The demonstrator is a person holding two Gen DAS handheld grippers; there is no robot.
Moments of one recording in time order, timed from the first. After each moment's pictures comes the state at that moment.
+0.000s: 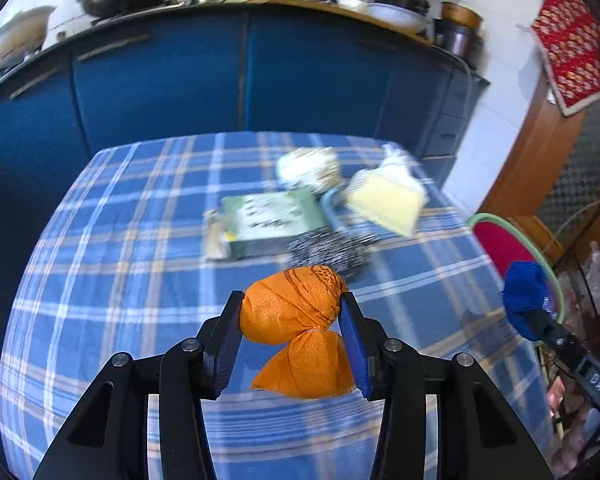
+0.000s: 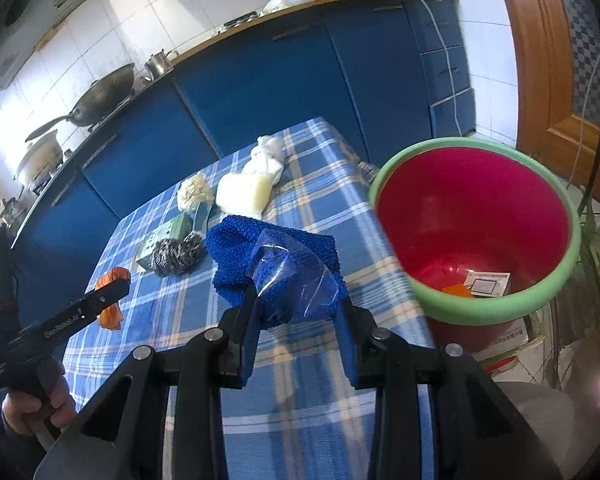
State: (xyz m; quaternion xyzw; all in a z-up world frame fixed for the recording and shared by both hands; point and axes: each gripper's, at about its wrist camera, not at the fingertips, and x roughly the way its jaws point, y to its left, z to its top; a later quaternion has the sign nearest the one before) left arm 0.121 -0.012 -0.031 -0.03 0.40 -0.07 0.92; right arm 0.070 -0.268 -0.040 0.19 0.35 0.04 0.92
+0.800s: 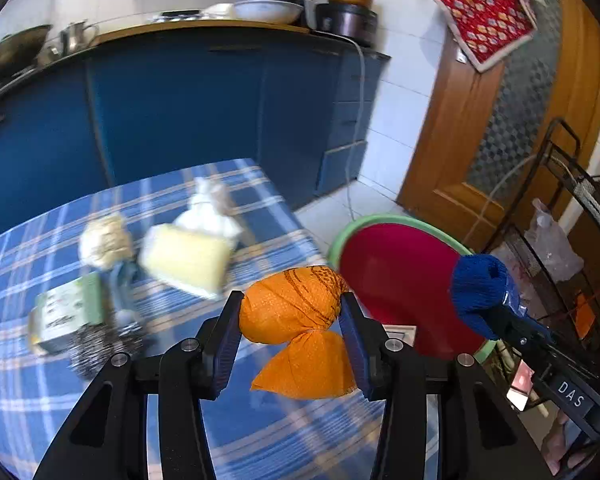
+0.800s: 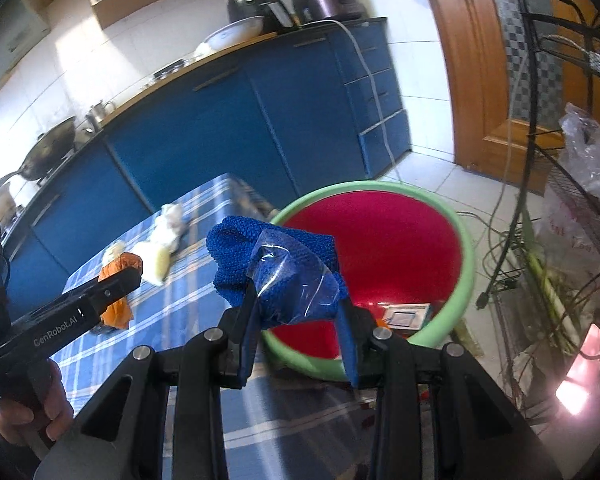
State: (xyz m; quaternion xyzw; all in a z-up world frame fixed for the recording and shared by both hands) left arm 0.154 -0.171 -0.016 0.03 0.37 -0.22 0.90; right arm 0.063 -0.367 -0.033 0.21 0.32 -0.07 0.92
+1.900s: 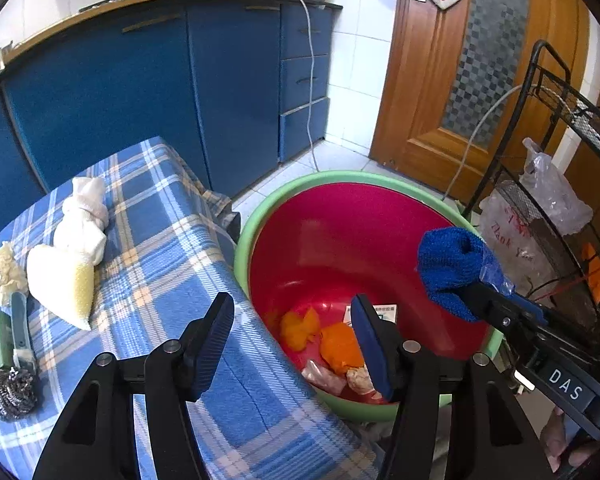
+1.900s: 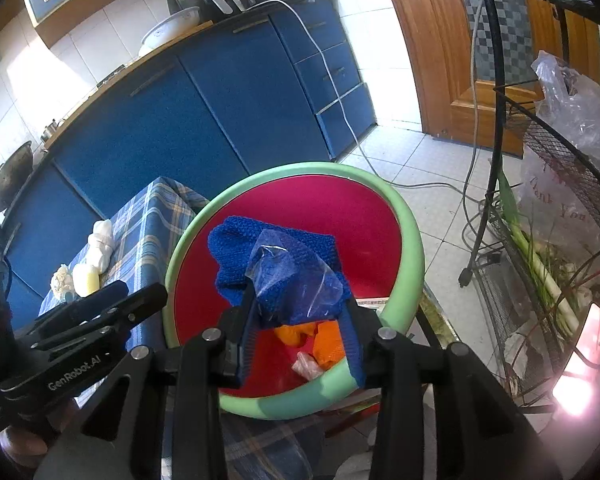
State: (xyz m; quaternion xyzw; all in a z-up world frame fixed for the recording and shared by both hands) left arm 0.175 -0.266 -0.059 0.10 0.41 -0.26 0.87; right arm 0.085 -0.425 -0.079 0.25 0.35 -0.11 0.90
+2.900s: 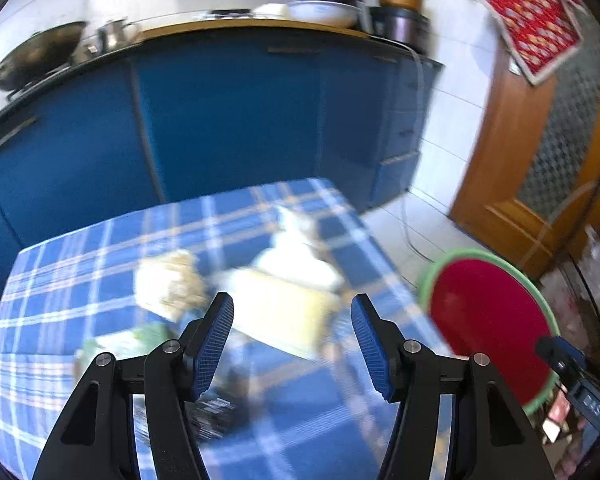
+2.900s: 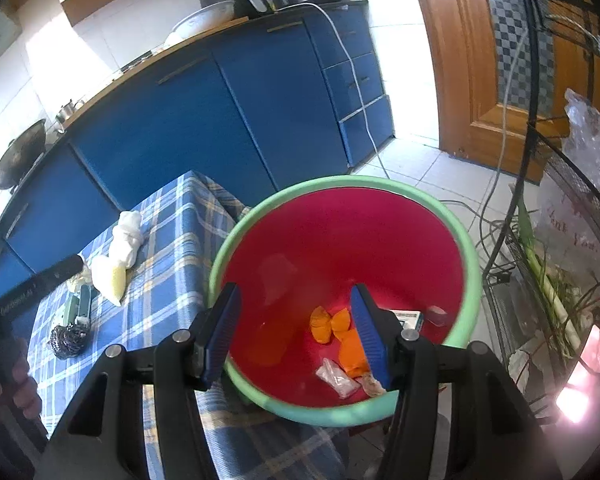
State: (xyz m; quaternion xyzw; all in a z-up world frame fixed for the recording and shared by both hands) left arm 0.224 -0.122 -0.012 0.03 0.37 -0.12 0.92; right arm 0.111 -0.374 -0.055 0.21 0.34 -0.09 0.91
